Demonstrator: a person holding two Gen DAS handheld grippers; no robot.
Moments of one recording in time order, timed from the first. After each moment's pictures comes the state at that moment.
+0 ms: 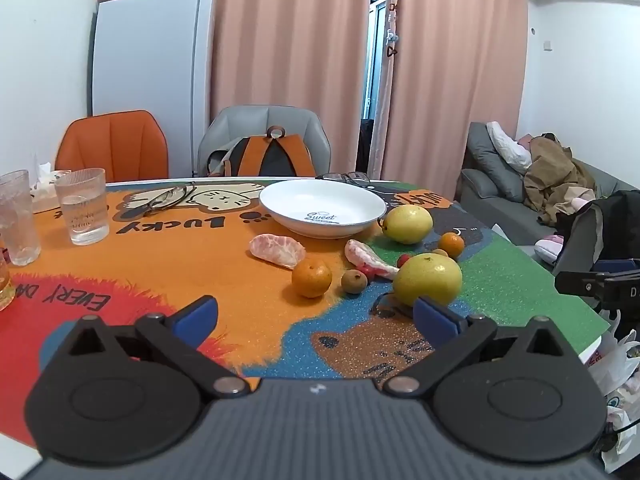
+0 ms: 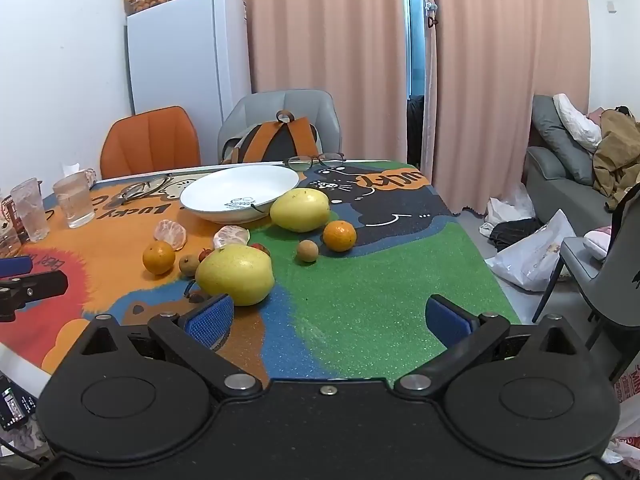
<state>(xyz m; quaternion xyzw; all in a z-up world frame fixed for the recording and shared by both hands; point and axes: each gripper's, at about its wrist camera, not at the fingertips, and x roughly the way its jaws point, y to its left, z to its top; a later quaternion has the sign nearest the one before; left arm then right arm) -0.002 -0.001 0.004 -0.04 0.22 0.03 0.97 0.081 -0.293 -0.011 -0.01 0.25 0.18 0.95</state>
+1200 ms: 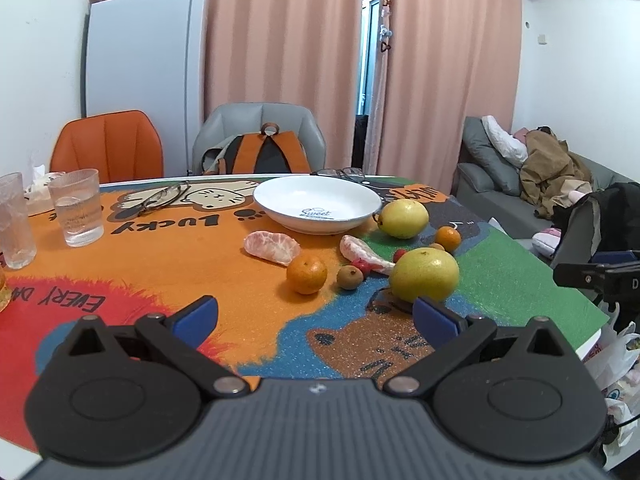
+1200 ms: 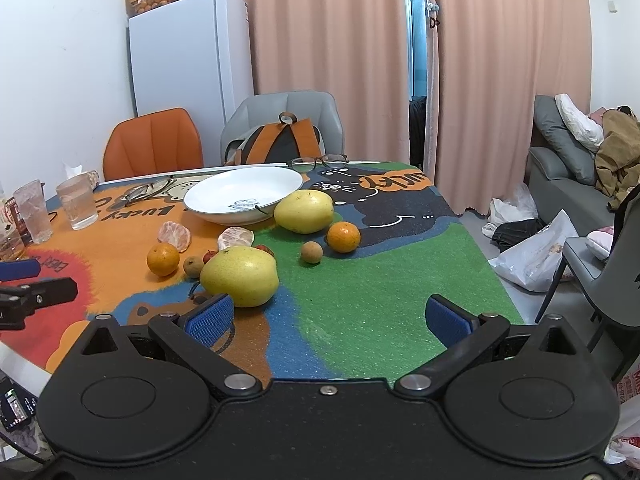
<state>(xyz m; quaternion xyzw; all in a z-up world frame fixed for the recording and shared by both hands) 0.003 -0.003 0.001 -0.03 0.23 0.02 0.97 0.079 -0.291 -0.011 -0.01 0.25 0.19 0.95</state>
